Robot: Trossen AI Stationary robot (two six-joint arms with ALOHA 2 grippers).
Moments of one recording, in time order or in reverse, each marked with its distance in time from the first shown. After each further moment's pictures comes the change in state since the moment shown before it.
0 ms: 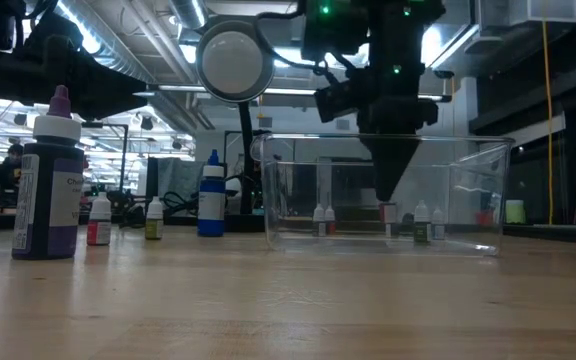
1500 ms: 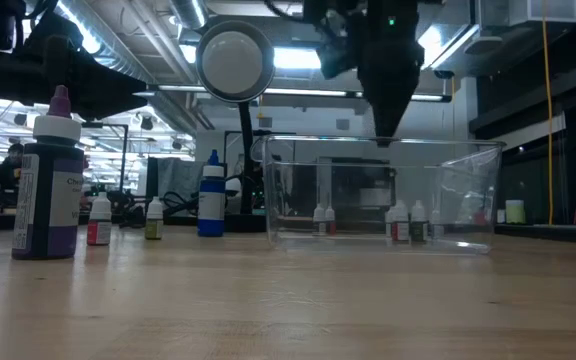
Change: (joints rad) left arm 0.000 0.000 0.000 0.000 0.000 0.000; right arm -0.034 -0.046 0.224 -0.301 0.052 0.063
